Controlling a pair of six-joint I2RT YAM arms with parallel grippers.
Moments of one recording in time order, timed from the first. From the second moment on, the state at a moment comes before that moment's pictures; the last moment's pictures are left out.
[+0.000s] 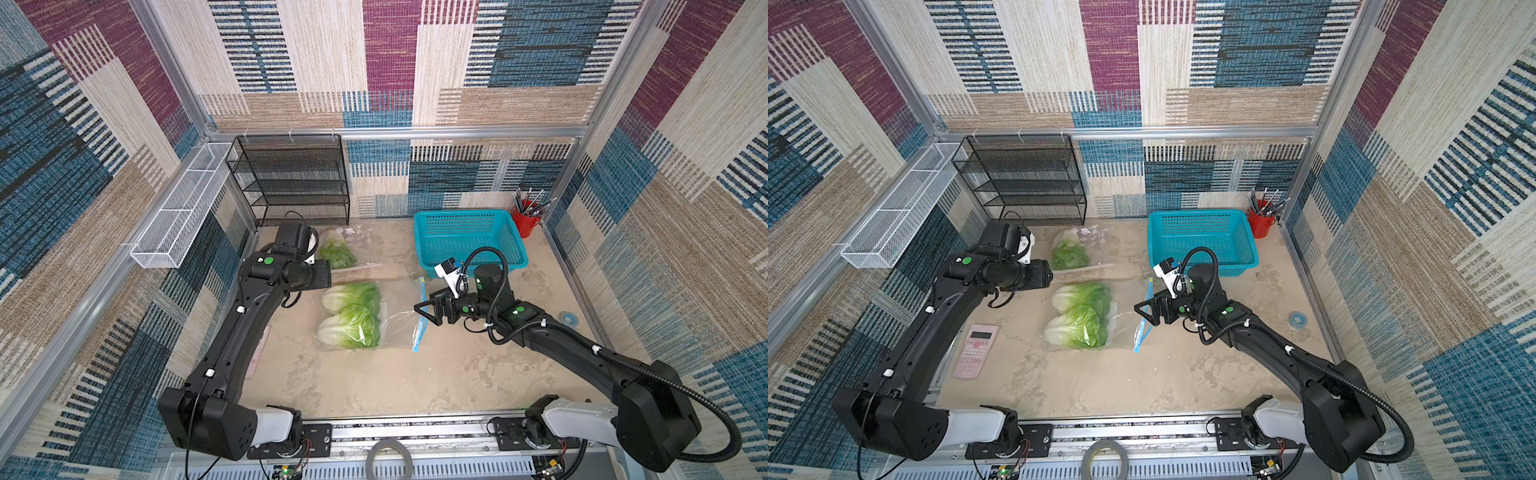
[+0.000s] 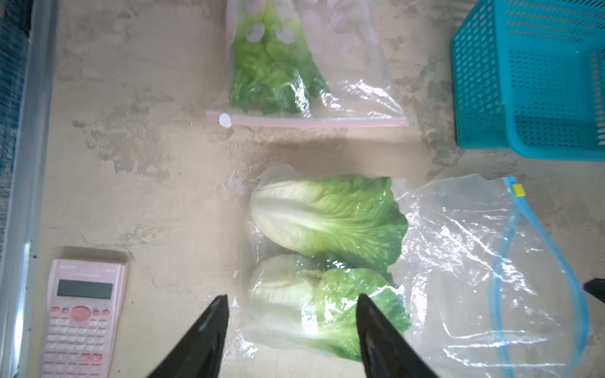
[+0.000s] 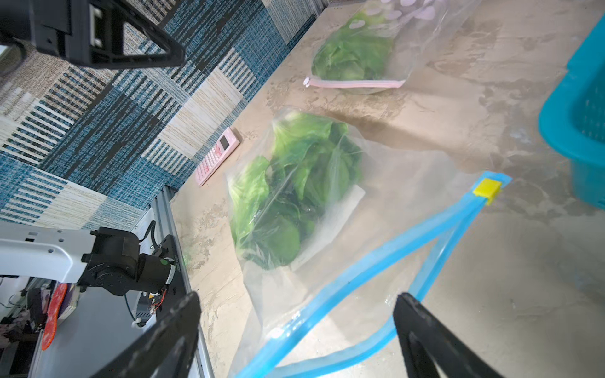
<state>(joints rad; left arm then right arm) -0.17 1.35 1.38 -1.04 0.03 -0.26 0.52 1.24 0.76 -0.05 -0.60 0.30</state>
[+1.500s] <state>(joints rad) 0.11 1.61 0.99 -0.73 0.50 -0.34 0.52 1.36 0.68 0.20 -0.76 0.46</state>
